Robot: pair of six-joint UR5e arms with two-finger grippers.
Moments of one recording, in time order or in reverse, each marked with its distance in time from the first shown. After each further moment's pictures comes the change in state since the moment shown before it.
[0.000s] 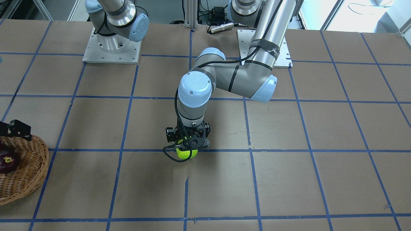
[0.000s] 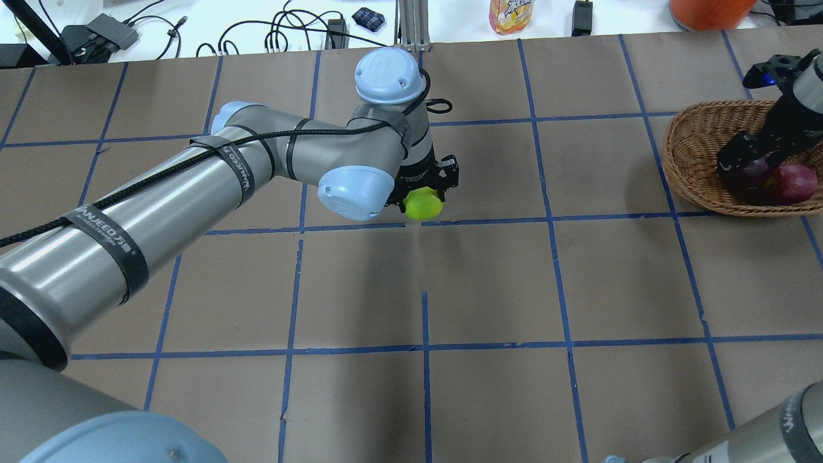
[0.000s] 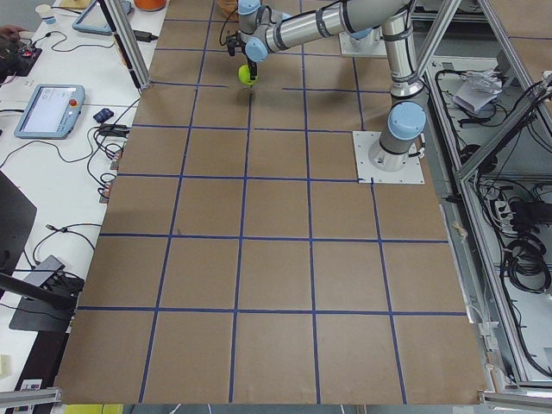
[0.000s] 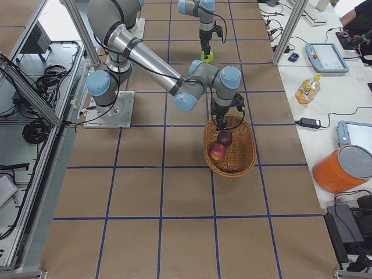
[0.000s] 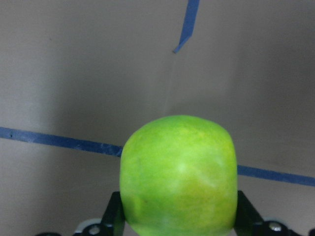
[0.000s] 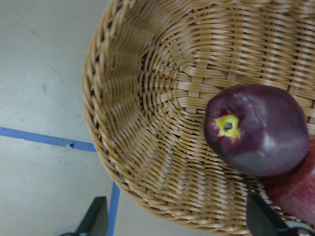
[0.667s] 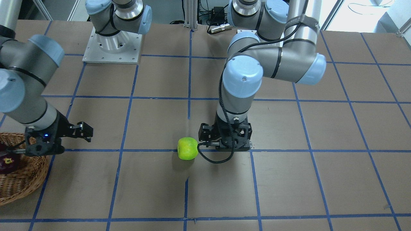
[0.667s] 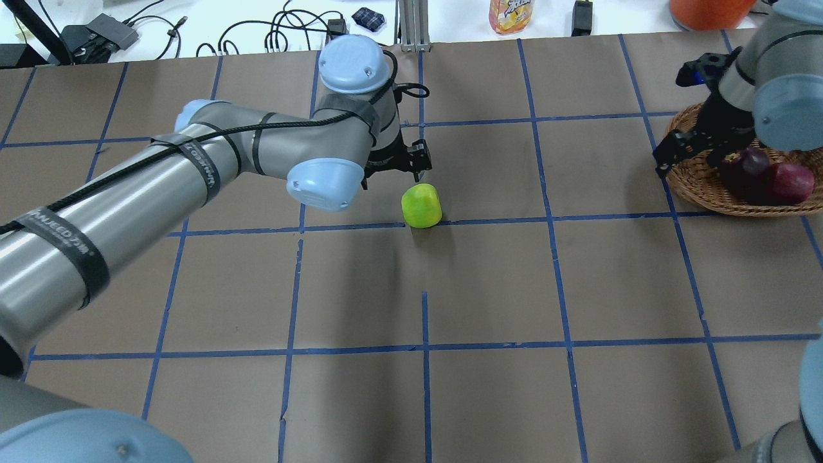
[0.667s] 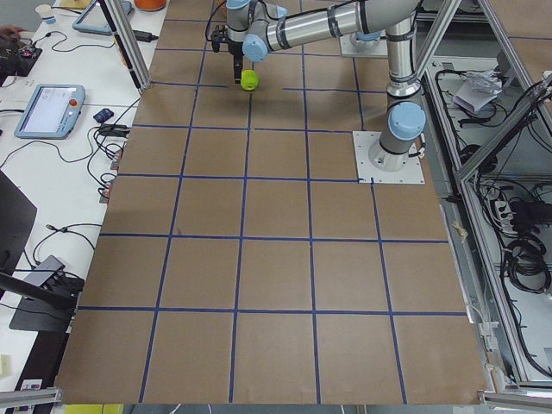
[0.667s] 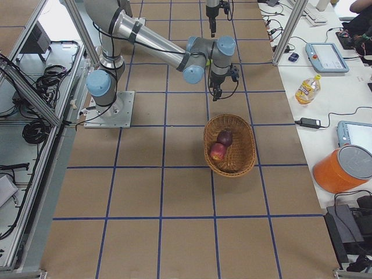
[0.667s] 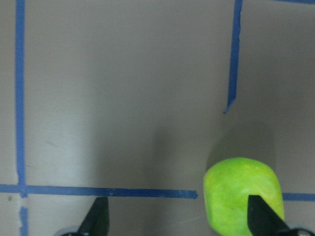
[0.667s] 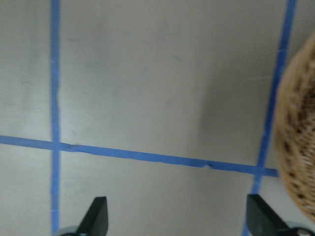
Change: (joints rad) left arm 0.197 0.164 0.037 -0.193 0.036 0.351; right arm 0.332 -0.052 0.081 -0.038 0.041 0.446
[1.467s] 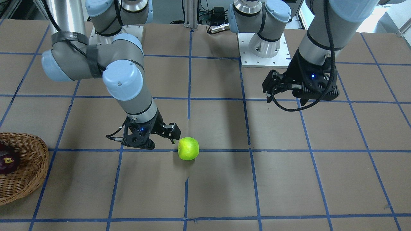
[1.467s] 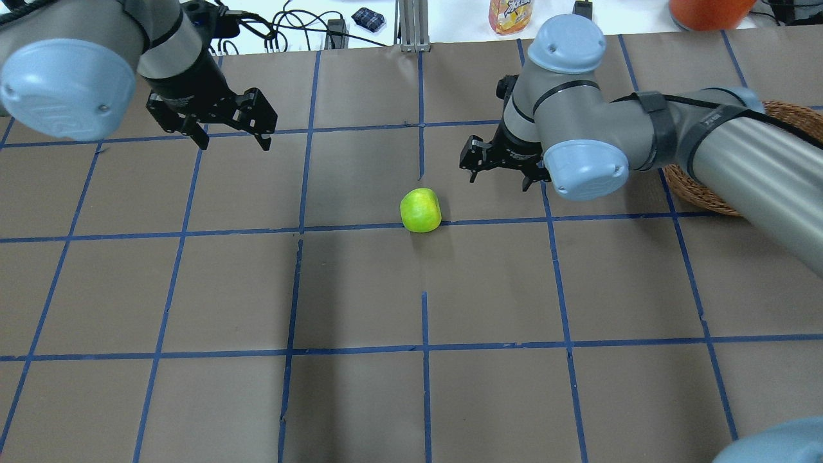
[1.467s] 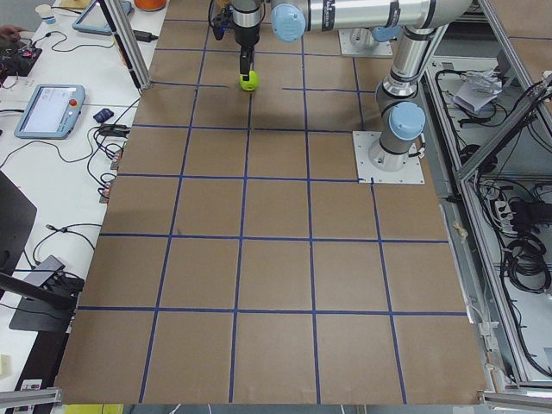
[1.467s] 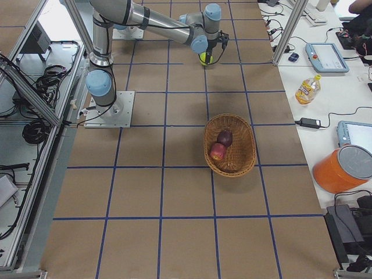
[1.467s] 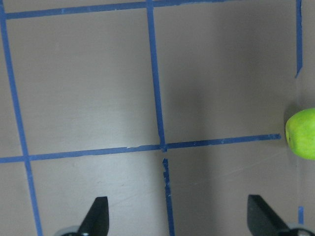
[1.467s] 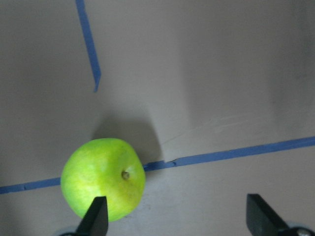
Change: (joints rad) left arm 0.219 0.282 0.034 -0.364 0.004 0.309; right arm 0.381 0.076 -0.057 -0.130 0.117 0.687
